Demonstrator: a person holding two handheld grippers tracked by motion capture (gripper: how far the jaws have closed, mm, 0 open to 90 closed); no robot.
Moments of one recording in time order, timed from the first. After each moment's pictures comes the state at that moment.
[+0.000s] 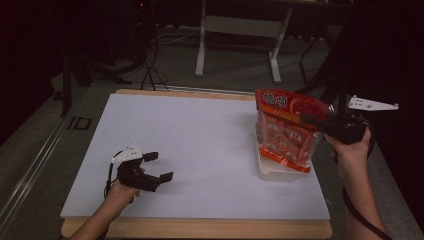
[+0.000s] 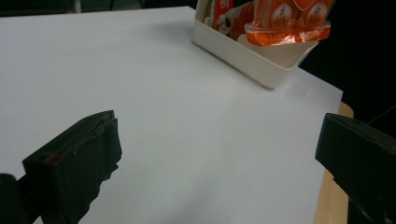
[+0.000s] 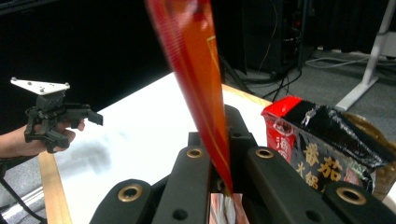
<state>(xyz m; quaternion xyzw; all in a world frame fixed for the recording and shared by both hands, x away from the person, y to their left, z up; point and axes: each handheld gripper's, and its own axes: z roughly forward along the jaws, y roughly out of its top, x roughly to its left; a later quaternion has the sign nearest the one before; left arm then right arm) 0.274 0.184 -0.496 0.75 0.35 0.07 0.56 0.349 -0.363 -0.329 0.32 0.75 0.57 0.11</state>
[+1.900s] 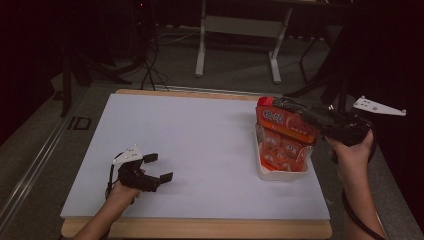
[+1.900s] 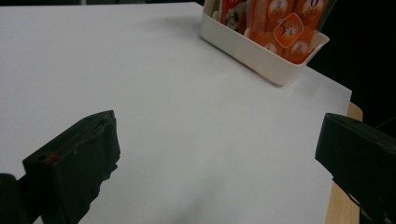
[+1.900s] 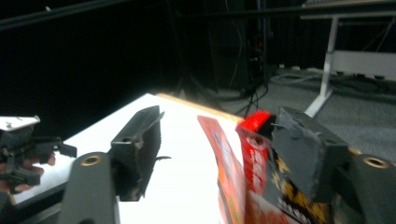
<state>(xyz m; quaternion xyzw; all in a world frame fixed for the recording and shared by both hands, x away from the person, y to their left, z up) 0.276 0.185 -0.508 0.75 0.36 0.07 0.56 0.340 -0.360 -0.324 0.36 0.71 0.59 0.17</state>
